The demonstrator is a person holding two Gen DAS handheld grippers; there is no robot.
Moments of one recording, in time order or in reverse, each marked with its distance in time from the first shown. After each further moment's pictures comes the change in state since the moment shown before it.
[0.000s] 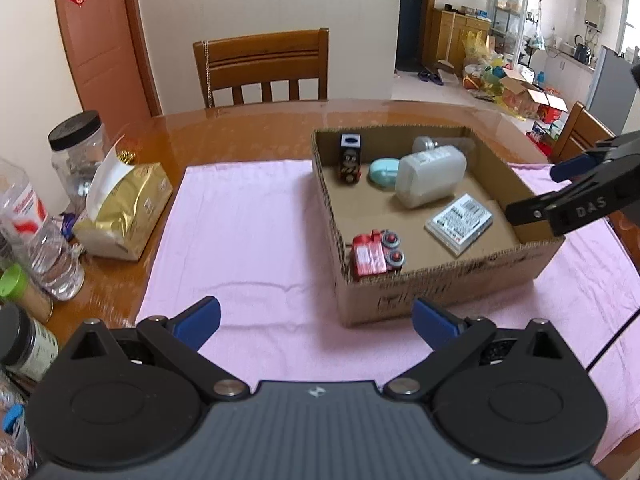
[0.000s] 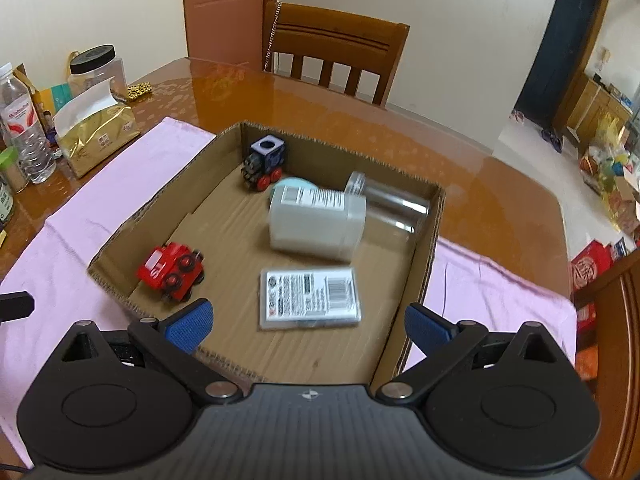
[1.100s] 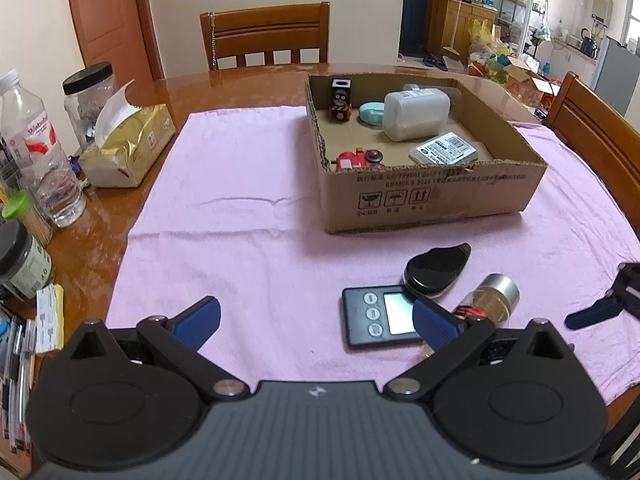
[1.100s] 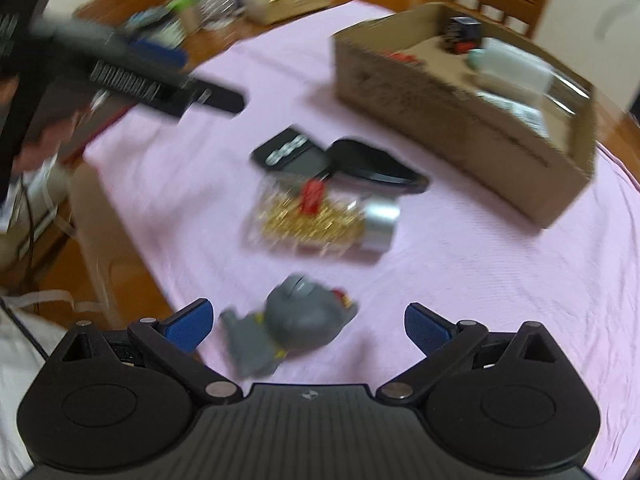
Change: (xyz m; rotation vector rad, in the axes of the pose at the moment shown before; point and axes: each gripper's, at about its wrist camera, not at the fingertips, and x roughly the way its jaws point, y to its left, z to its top) left arm -0.017 -0.019 -0.071 -0.026 0.041 0.006; right arm -0.045 0.100 -0.165 -0.250 0.172 0.312
